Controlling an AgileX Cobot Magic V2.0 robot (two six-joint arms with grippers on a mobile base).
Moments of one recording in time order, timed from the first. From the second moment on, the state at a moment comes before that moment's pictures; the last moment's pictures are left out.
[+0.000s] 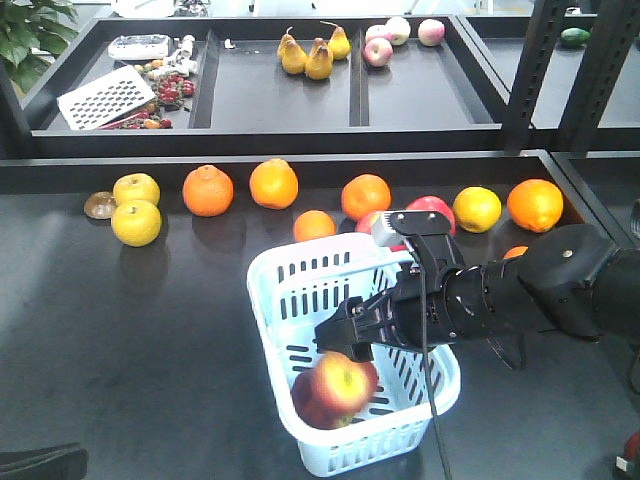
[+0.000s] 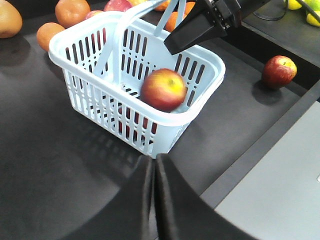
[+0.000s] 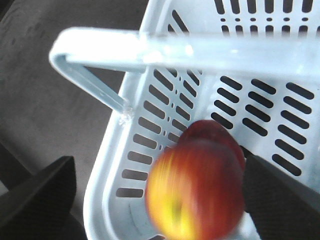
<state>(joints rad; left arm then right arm) -0.43 0.45 -0.38 -0.61 0.60 0.47 0.39 1.59 -0.90 1.02 0.52 -0.85</state>
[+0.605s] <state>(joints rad) -0.43 0.45 -0.38 -0.61 0.60 0.47 0.20 1.34 -0.90 0.44 0.80 -0.36</state>
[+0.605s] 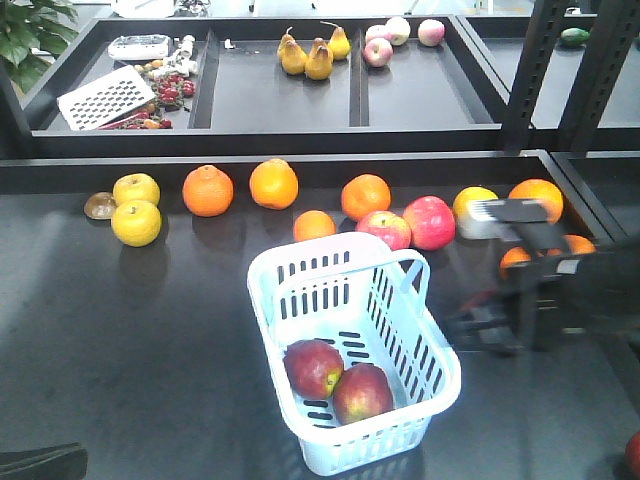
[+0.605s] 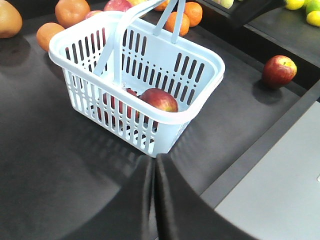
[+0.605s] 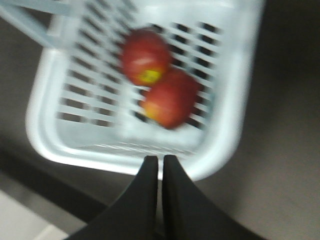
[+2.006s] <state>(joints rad) -0.43 0.45 -0.38 -0.61 0.60 0.47 -0.34 1.73 -0.90 -0.20 0.82 0.04</state>
